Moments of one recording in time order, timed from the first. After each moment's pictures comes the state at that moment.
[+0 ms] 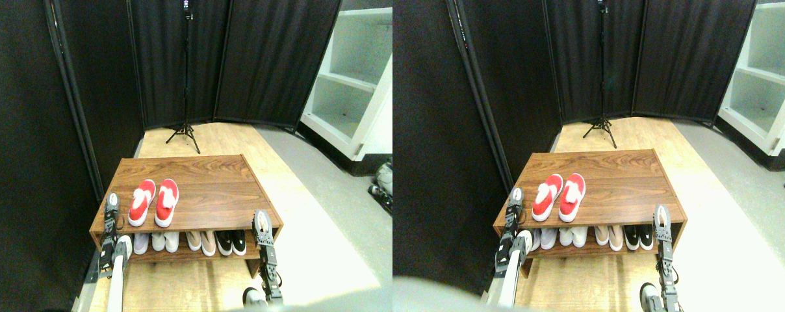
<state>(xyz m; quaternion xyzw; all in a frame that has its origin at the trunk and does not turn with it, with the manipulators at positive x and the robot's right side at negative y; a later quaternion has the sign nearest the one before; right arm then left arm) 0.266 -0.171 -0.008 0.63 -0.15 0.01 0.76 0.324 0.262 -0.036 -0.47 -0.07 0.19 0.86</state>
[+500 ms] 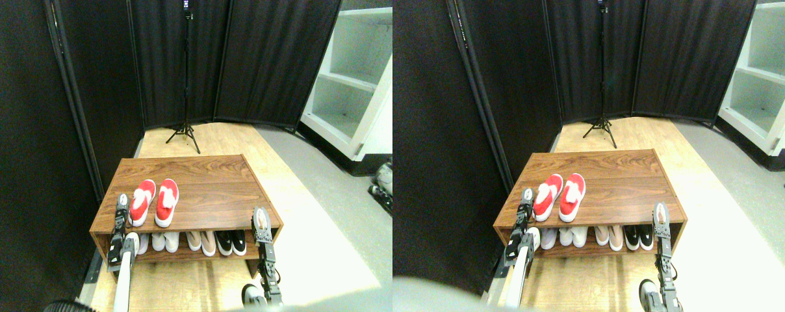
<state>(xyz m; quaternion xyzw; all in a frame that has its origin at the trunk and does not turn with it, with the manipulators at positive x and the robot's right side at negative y) 0.270 -0.169 -0.007 0.62 -0.15 0.01 0.77 0.334 0.227 -0.057 -0.52 0.00 0.17 0.83</state>
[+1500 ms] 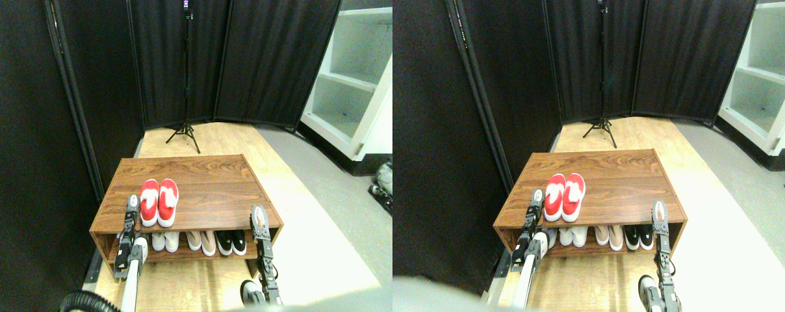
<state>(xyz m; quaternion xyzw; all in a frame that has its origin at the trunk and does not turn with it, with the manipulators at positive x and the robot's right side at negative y) 0.278 -0.169 -0.012 0.62 -0.15 0.01 0.77 0.325 0.200 -0.052 -0.53 0.01 0.13 0.84</state>
